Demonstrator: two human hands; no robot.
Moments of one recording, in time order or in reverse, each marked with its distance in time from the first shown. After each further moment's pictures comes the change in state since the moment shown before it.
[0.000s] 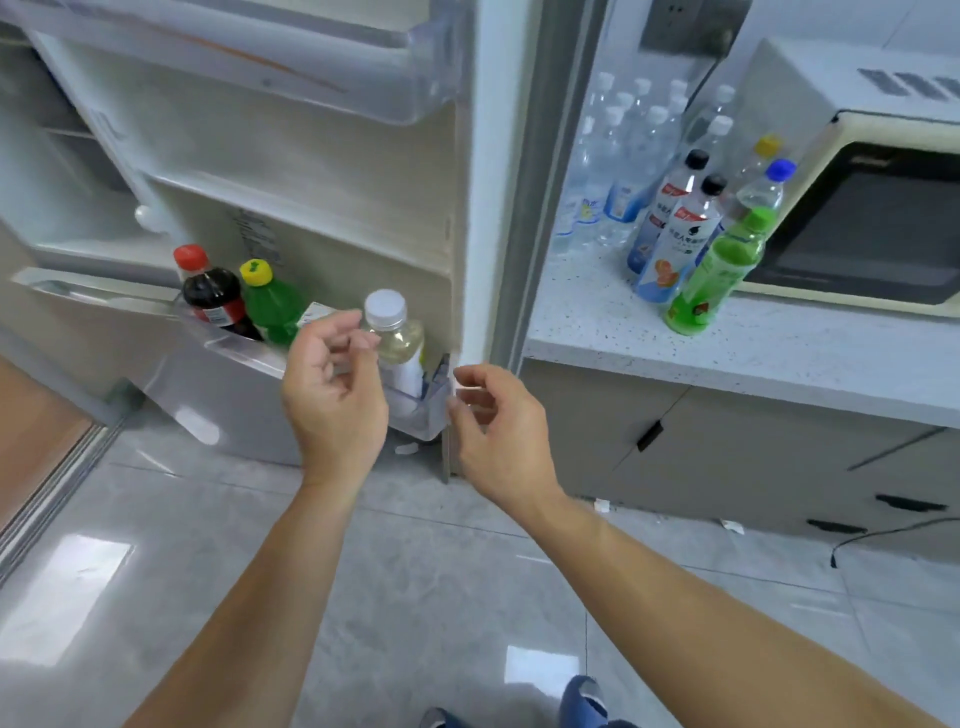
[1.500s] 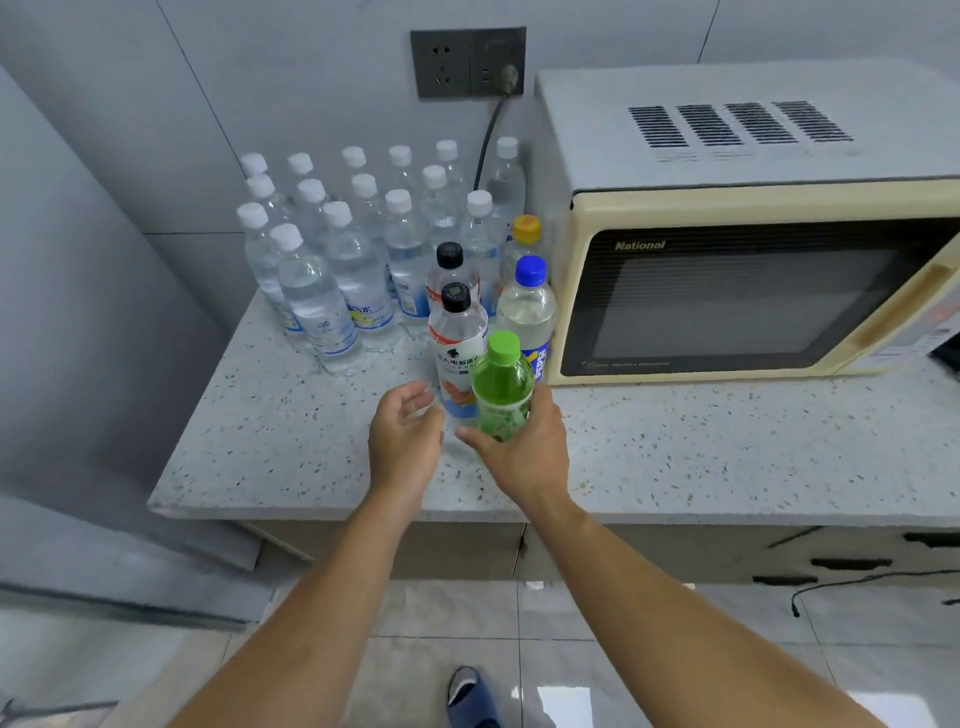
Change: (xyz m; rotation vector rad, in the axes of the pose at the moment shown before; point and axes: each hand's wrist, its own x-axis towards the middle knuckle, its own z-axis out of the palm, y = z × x) left_hand -0.031 -0.062 0.428 0.060 -0.367 -0.576; right_hand 0.231 0.198 -0.290 -0.164 0.253 0.337
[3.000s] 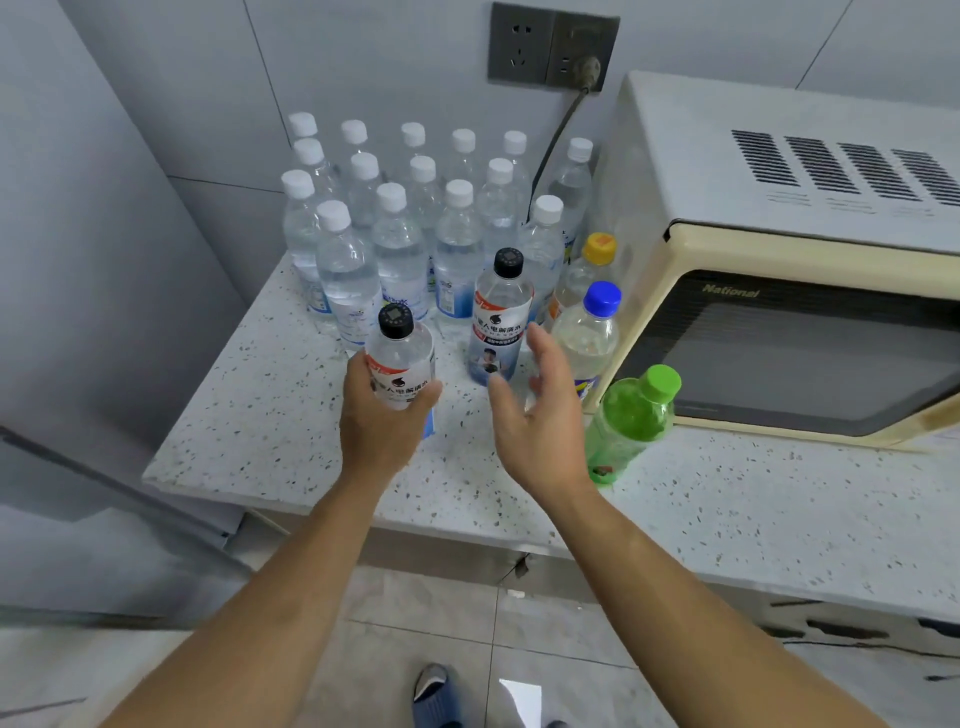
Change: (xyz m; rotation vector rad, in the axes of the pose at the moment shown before) left_hand 0.067 -0.013 -0.038 0.244 0.163 0.182; right_hand 0.027 -0.065 0.010 0.133 -0.083 -0.346
